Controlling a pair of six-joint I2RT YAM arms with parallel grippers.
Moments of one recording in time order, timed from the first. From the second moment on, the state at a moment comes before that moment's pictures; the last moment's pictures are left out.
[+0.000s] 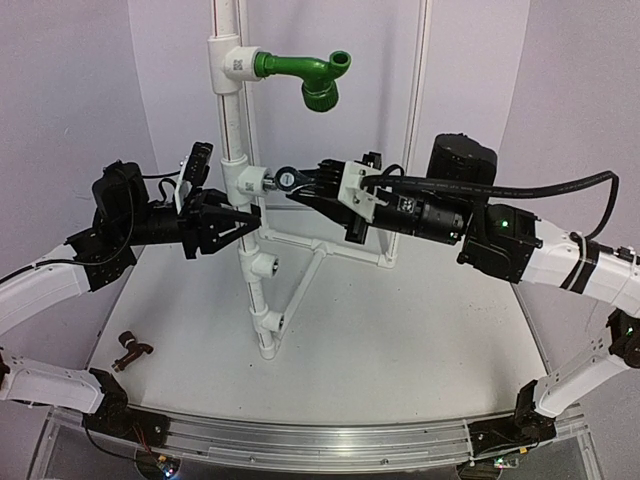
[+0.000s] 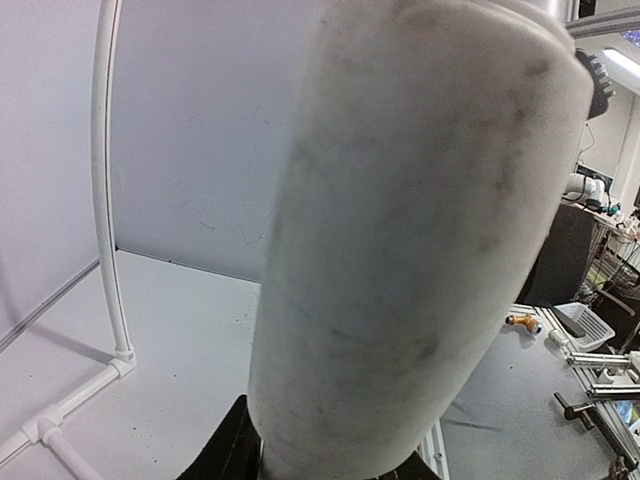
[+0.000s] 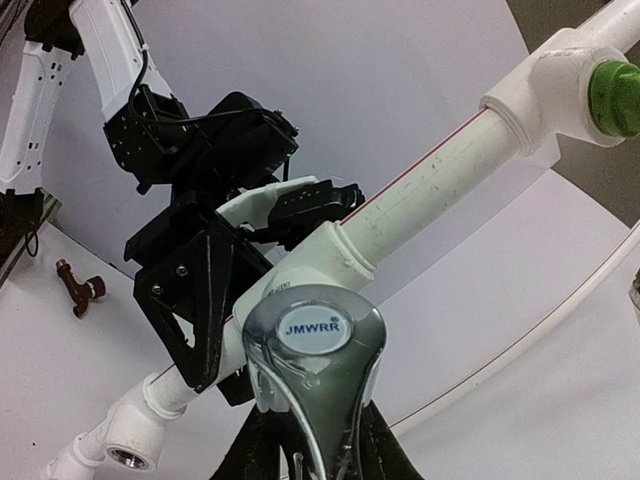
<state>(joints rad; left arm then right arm) -0.66 1.08 0.93 0.24 0.86 -0.21 1.10 1.41 1.39 0.09 -0.19 -0.86</state>
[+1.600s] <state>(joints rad) -0.64 1.08 0.93 0.25 0.78 -0.20 1.09 1.49 1.51 0.02 -0.16 -0.04</state>
